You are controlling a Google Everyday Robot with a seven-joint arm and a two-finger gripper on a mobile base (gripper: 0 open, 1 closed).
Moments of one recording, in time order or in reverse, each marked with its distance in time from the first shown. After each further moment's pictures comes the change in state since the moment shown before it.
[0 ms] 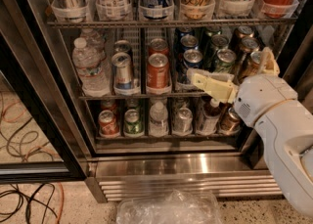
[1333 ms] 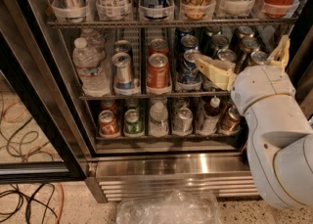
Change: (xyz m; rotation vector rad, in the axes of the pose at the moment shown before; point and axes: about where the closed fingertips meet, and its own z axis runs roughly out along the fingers) arm -0.021 -0.028 0.007 0.245 -0.065 -0.153
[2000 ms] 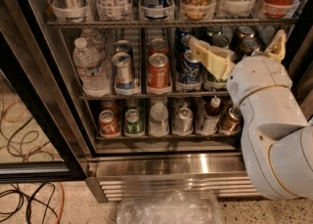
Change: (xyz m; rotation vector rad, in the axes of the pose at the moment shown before) arm -0.020 0.005 0.010 -0.004 -0.062 0.152
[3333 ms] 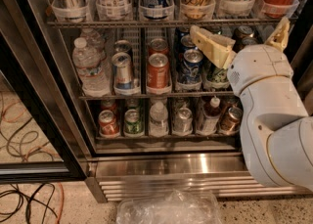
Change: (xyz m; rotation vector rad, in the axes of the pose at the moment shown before) arm -0.020 -0.002 0.013 0.007 -0.059 -0.006
